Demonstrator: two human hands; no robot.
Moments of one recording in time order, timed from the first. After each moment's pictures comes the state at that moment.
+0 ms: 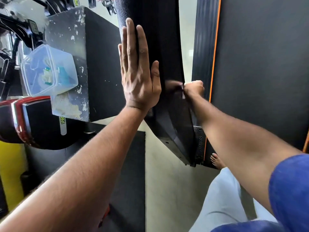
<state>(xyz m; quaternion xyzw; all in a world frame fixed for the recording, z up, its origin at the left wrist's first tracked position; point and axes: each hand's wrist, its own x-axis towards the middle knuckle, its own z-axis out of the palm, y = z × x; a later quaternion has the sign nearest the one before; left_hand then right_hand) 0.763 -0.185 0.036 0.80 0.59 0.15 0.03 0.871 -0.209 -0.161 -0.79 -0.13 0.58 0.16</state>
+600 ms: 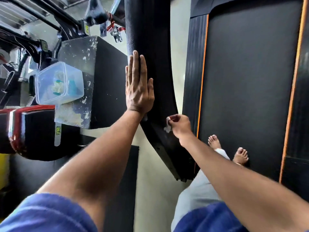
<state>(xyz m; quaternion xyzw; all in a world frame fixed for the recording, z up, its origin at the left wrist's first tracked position) 0.767 -0.190 0.046 0.79 0.60 0.13 0.04 0.882 -0.306 -0.065 -0.67 -0.17 0.67 0.27</state>
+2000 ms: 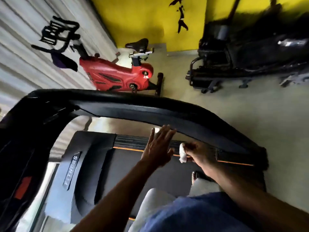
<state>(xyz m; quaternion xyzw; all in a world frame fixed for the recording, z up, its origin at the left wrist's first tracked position) 1.363 -0.197 0.108 0.96 -0.25 -0.09 0.12 1.333 -0.392 0.078 -0.61 0.06 0.23 0.75</state>
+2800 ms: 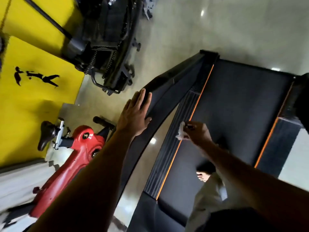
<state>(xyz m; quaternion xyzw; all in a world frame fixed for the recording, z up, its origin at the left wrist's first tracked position) 1.599 -0.270 0.071 0.65 -0.73 -0.09 -0.19 1.350 -0.255 -0.017 -0.29 0.58 -0.21 0.73</state>
